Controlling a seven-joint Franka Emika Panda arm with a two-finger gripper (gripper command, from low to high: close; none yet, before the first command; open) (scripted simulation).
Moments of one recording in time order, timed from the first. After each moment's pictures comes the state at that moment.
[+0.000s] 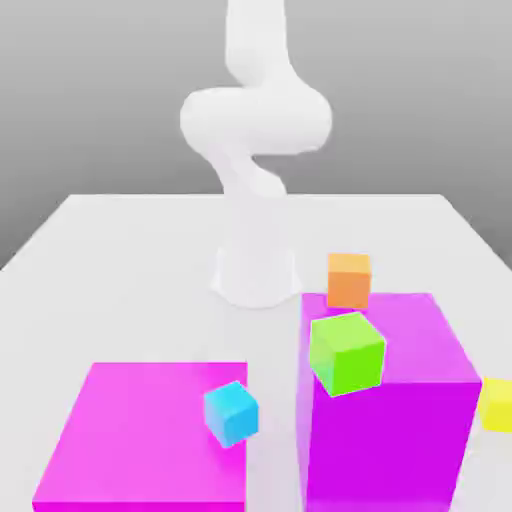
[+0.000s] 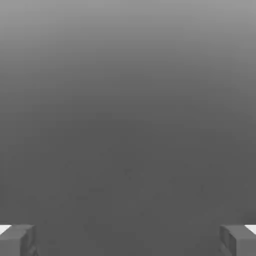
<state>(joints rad) 0.06 -0.71 0.01 -2.31 0.01 2.33 0.74</state>
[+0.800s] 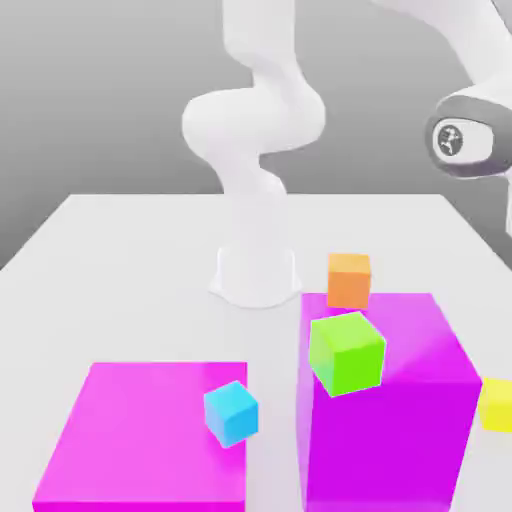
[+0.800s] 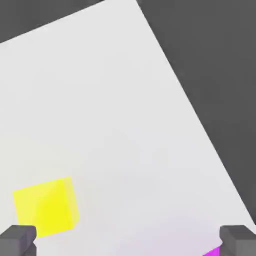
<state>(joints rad) 0.50 0.17 0.20 -2.43 -0.07 2.67 0.30</state>
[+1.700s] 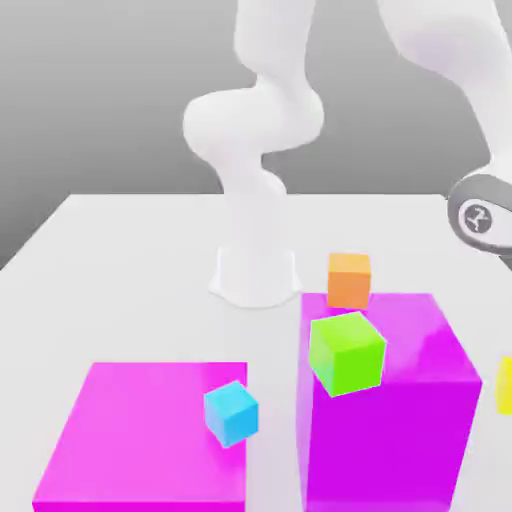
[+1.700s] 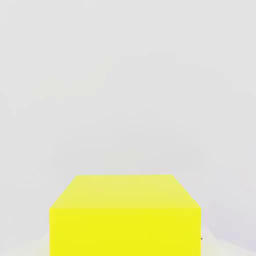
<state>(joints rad) 0.48 0.33 0.14 -2.21 -0.07 2.45 0.27</state>
